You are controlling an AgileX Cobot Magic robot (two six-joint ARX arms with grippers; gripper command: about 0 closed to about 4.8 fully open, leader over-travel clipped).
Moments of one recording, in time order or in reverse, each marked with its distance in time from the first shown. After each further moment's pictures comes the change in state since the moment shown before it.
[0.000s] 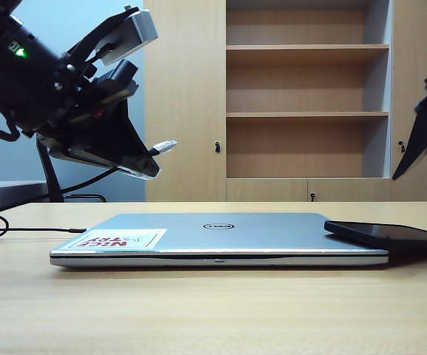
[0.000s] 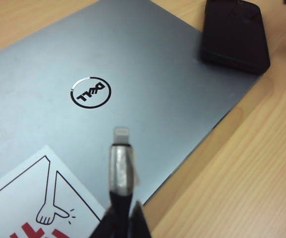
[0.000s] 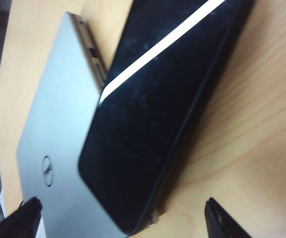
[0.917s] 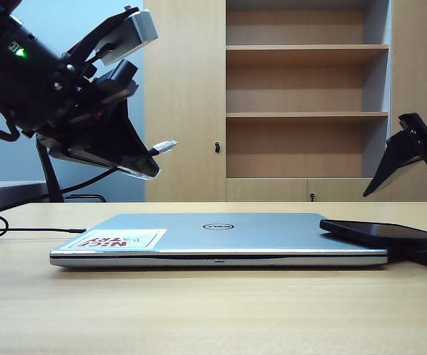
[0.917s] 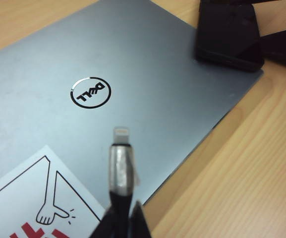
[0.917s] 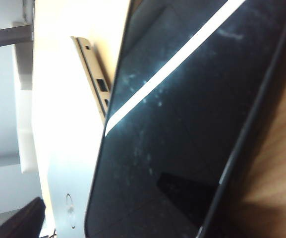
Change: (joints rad) left arm 0.000 0.000 0.000 0.000 0.000 0.000; right arm -0.043 0.463 0.016 0.550 -0.091 0.118
